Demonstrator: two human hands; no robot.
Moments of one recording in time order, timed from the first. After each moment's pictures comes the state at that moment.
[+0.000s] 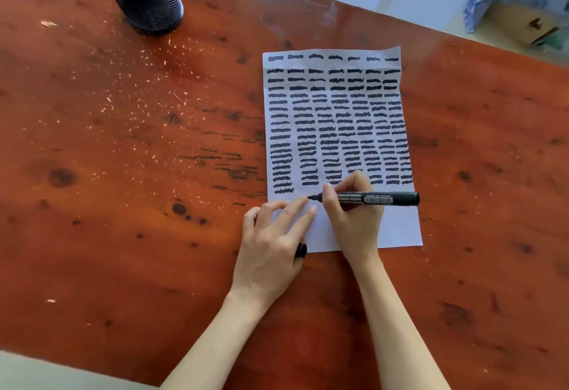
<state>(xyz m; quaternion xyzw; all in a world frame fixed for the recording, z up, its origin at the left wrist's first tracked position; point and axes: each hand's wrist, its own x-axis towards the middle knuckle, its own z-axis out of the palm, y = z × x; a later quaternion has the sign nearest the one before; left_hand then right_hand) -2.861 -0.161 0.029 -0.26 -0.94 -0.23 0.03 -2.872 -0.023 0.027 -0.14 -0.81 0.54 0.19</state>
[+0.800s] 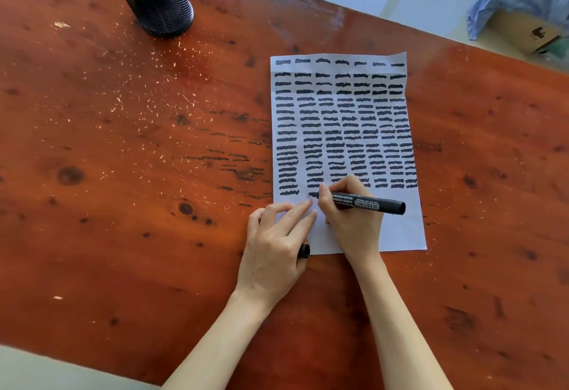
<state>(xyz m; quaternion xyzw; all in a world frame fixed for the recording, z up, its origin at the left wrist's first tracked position) -2.861 -0.162 0.029 -0.25 -0.93 -0.28 0.03 -2.877 -0.023 0.019 -0.12 -0.84 0.50 0.16</state>
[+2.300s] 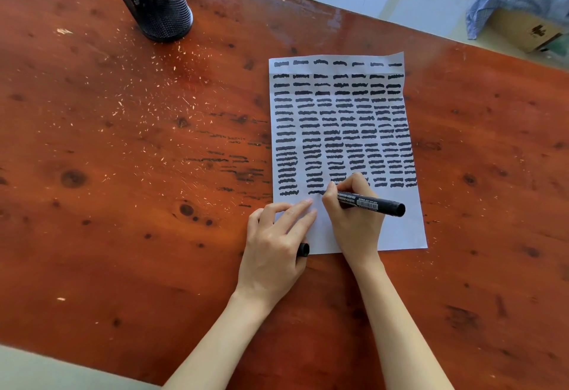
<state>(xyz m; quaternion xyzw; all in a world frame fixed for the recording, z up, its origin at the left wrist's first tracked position) -2.861 -0.163 0.028 -0.24 -0.93 -0.28 0.02 -2.876 -0.024 0.017 -0.13 -0.85 0.47 0.21</state>
